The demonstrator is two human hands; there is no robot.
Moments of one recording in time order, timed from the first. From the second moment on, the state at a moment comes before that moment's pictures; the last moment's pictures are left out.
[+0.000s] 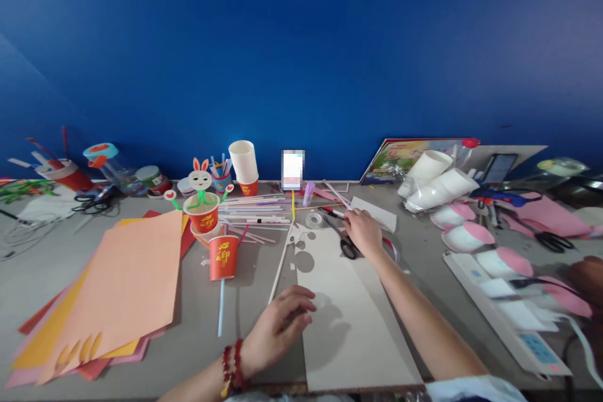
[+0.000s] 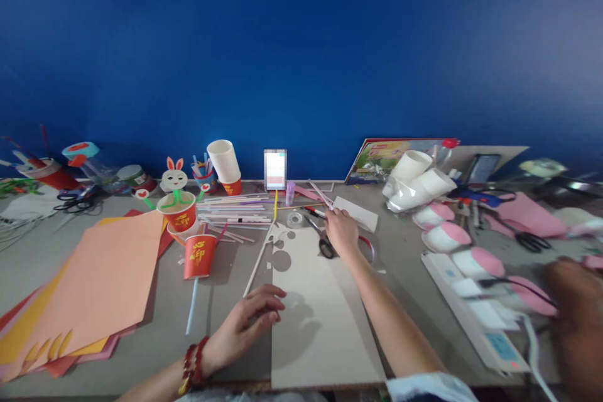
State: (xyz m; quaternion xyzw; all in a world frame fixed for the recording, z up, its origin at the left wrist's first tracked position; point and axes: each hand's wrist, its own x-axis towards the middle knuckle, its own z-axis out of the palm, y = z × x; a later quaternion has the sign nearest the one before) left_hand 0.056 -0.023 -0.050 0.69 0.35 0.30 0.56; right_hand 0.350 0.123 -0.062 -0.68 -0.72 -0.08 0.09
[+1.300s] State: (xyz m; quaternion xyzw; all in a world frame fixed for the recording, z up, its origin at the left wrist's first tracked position) left_hand 0.058 -0.020 -0.051 0.74 0.36 0.24 0.51; right_hand 0.344 0.084 0.007 -0.44 -0.33 0.21 0.80
